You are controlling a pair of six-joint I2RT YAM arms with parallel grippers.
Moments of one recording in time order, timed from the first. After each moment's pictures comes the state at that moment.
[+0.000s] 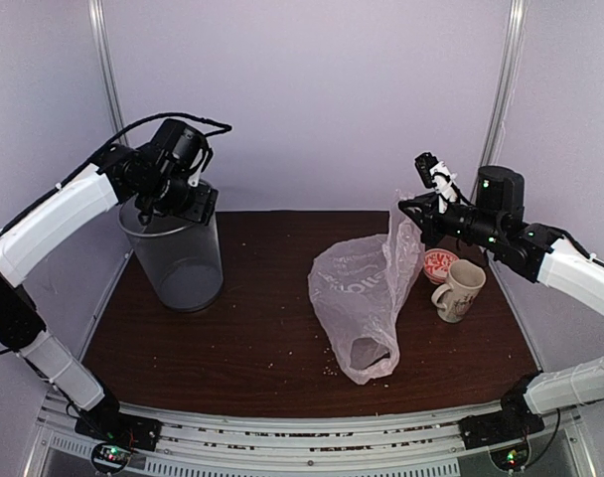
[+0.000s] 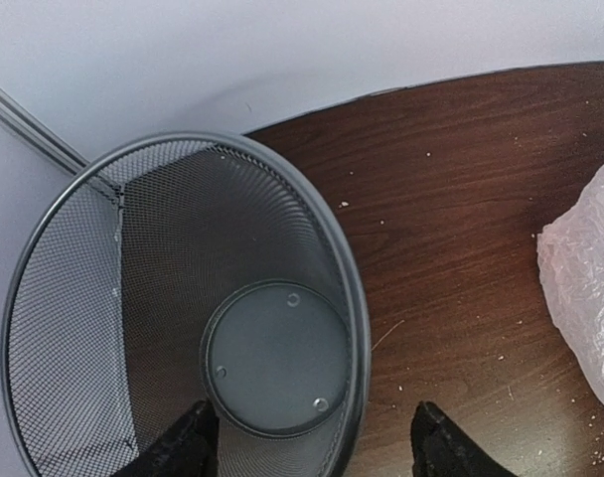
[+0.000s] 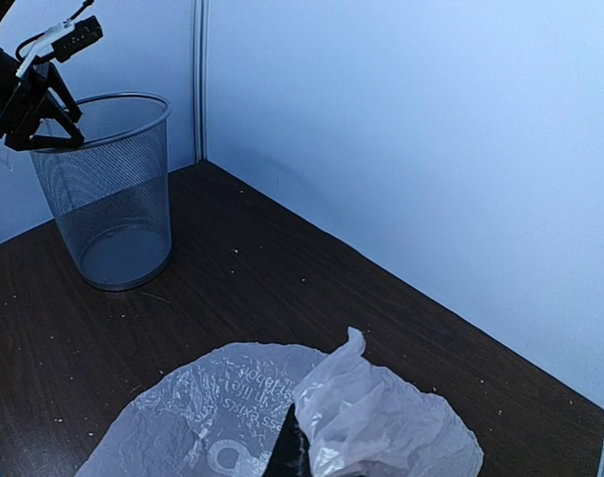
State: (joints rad) left arm -0.64 1.54 1.68 -0.96 -0.43 -0.19; right arm 0.51 1.14 0.99 -0.06 -0.20 -0.16
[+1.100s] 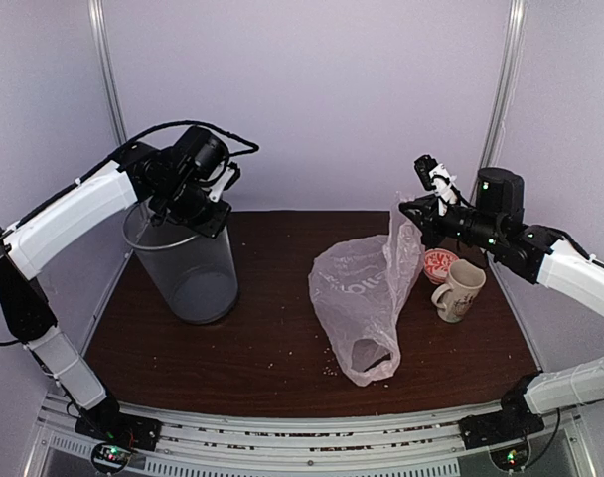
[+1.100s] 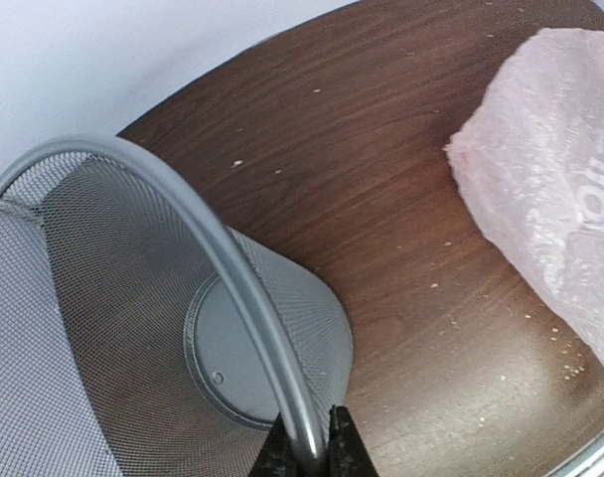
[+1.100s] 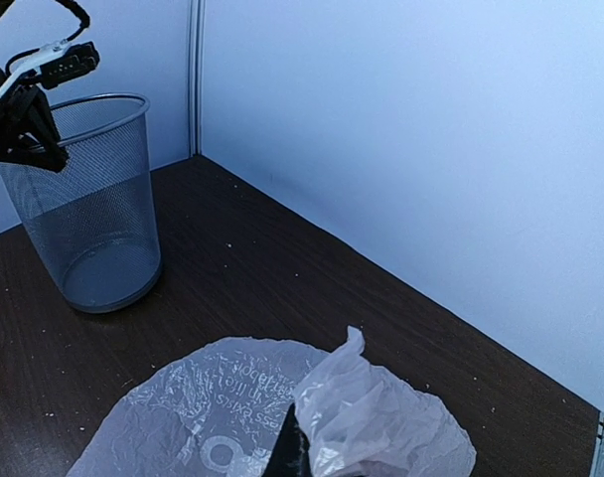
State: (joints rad) left arm -0.71 1.63 1.75 -1.08 -0.29 -0.12; right arm 0.51 1.13 0.98 -0.06 -0.18 -0.18
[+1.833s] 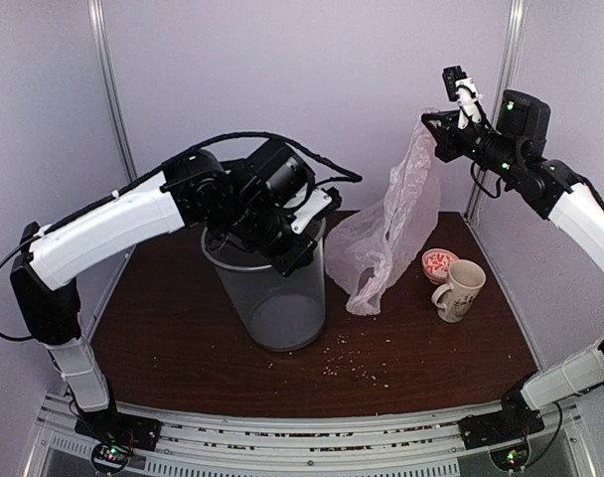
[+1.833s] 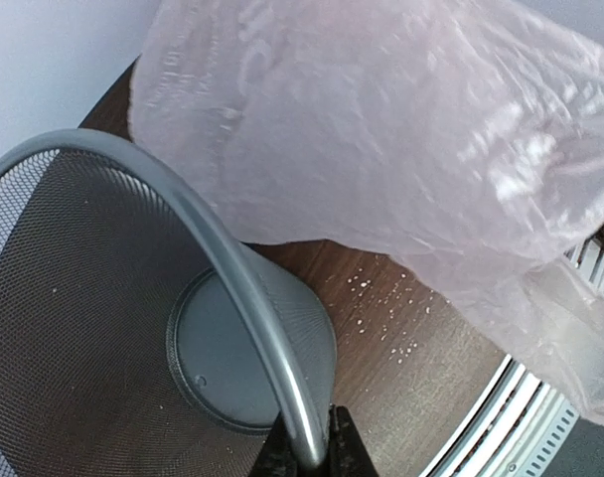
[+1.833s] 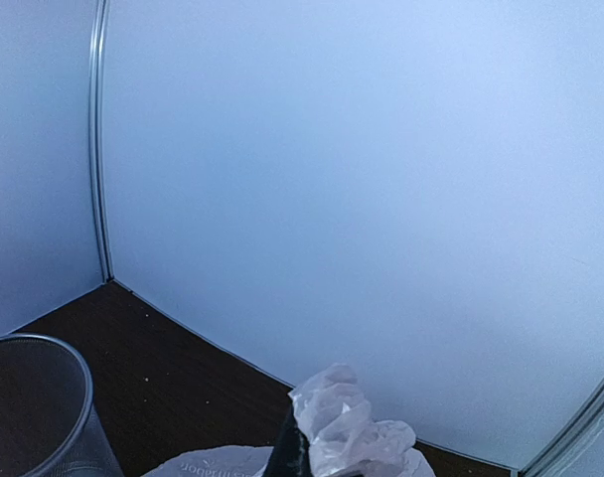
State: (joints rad) left arm -1.10 1.80 1.97 -1.07 -0.16 -0.10; right arm 0.43 1.29 1.48 -0.16 -0.05 -0.14
